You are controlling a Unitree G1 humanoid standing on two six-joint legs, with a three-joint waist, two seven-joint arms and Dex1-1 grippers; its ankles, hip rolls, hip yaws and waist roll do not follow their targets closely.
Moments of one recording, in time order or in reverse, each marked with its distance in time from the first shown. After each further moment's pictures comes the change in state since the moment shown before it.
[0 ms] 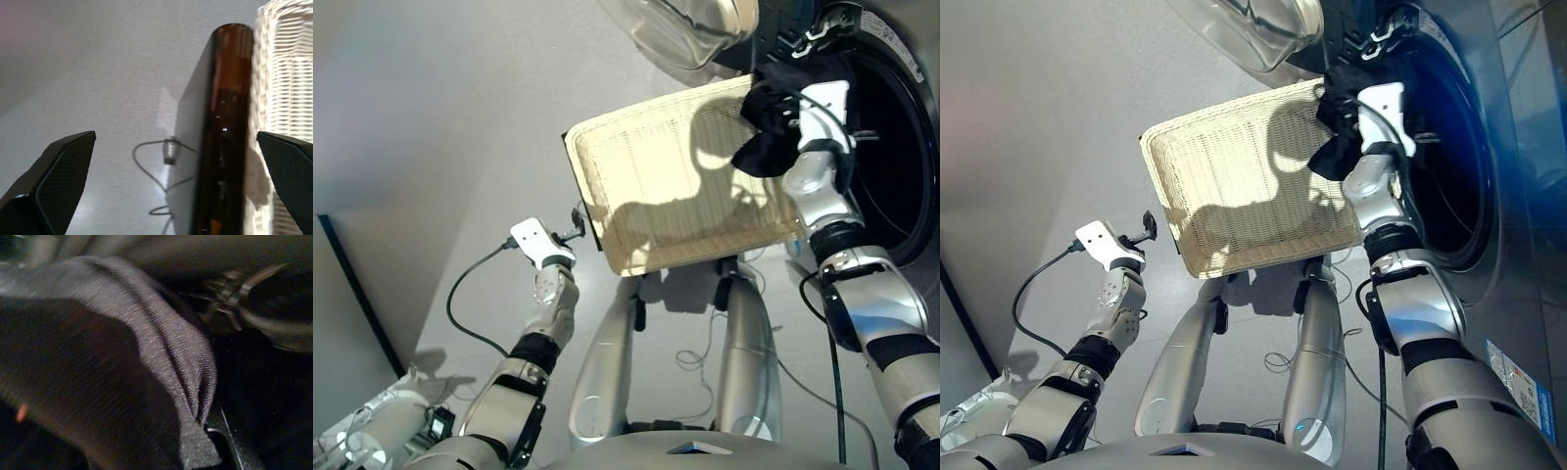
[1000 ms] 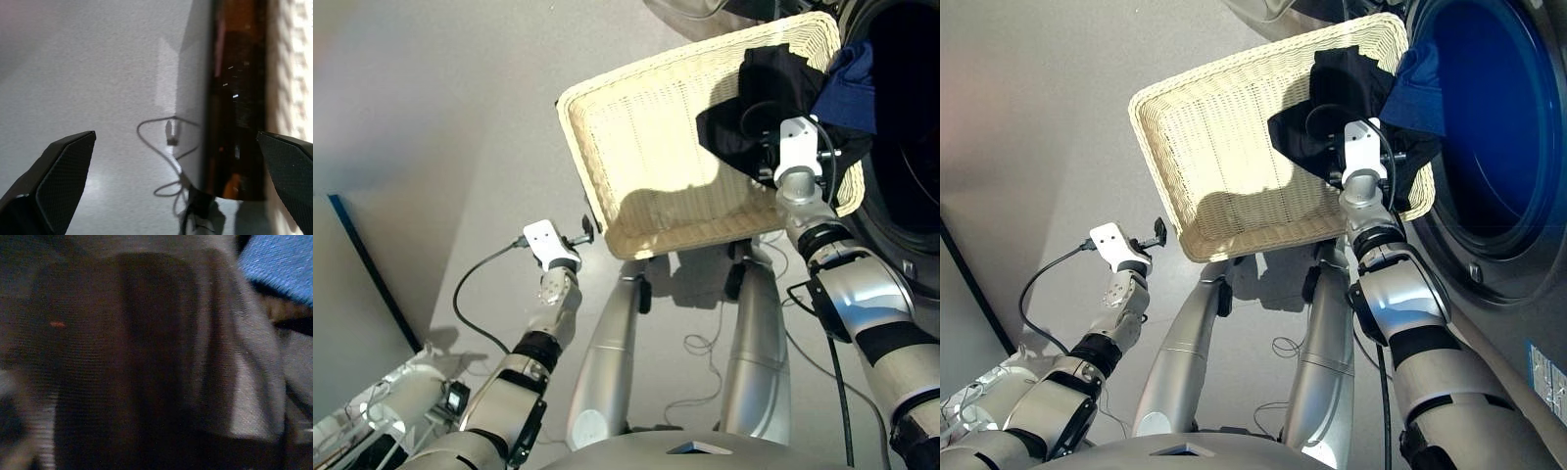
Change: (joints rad) left arm -0.041 -0.012 -0.055 0.057 -0.027 0.044 -0.071; right arm -0.040 0.094 0.237 0.275 0.356 -0.056 0.577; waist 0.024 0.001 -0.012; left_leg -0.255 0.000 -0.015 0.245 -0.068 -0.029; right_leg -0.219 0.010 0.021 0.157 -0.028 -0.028
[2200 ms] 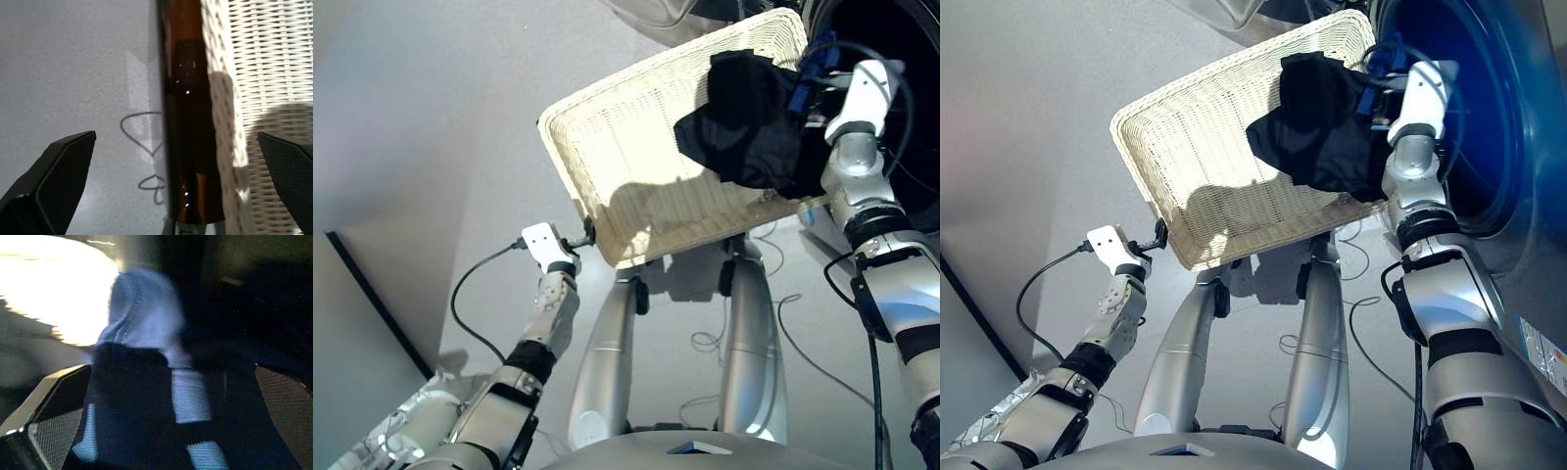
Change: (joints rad) left arm 0.046 0.024 -0.009 -0.015 0.026 -0.003 -0.030; right arm 0.067 -0.114 0.125 -0.258 0.069 -0.110 0.036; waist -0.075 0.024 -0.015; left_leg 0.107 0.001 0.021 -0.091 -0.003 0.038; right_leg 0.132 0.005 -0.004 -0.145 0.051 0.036
